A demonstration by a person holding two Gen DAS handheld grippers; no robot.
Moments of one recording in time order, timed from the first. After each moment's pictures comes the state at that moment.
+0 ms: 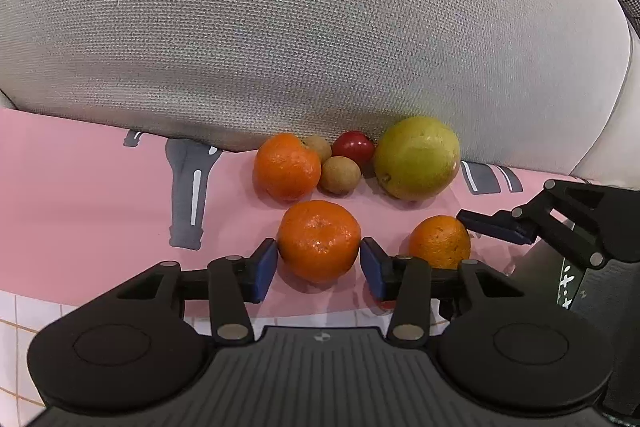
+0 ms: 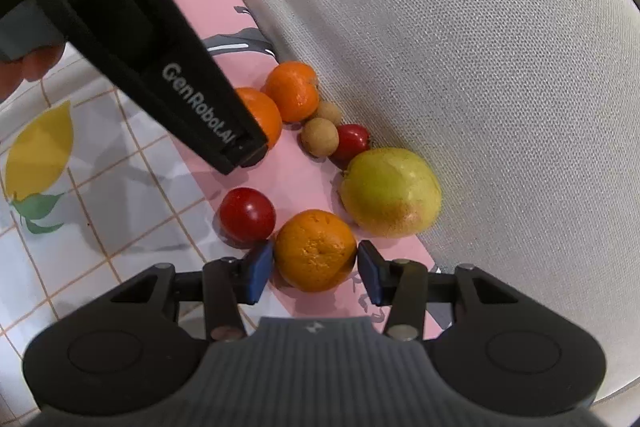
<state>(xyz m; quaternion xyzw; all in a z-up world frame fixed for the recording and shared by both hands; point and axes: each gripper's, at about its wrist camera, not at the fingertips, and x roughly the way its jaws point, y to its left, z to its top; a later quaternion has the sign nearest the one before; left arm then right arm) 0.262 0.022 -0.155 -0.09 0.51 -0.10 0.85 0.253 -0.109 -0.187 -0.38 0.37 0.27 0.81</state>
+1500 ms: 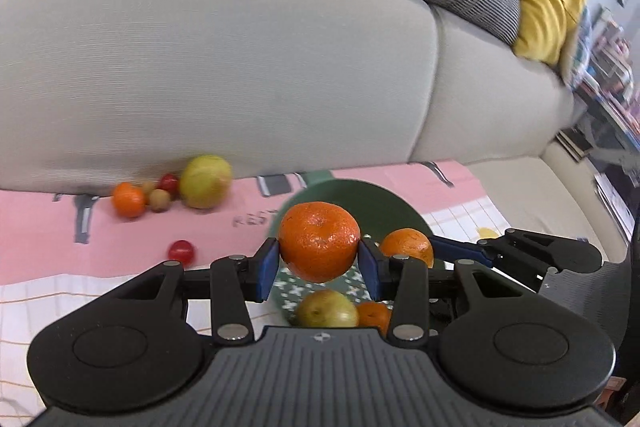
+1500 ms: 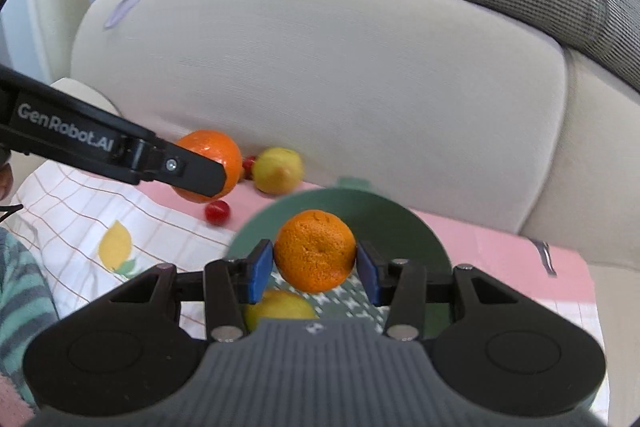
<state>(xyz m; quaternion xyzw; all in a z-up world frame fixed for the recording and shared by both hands) 0.154 -0.093 -0.022 -0.05 0.44 -0.23 0.87 0.112 -0.263 -0.080 -0.08 0.34 0.13 0.93</state>
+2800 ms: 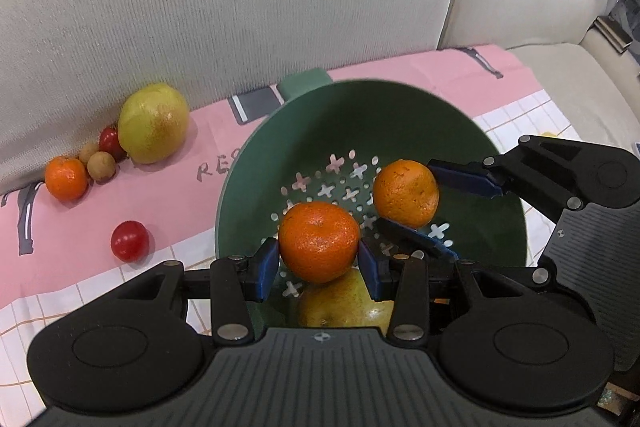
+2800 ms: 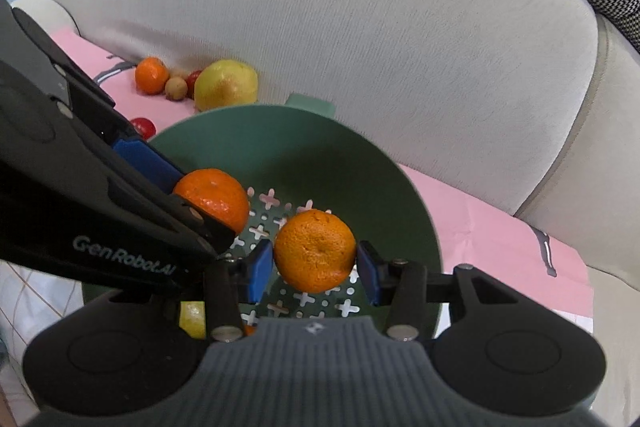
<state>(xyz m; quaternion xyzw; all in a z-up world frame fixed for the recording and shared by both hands) 0.209 -0.157 -0.111 0.07 0.55 -0.22 0.80 0.182 -0.268 -0.153 -0.17 0.40 0.13 0.89</state>
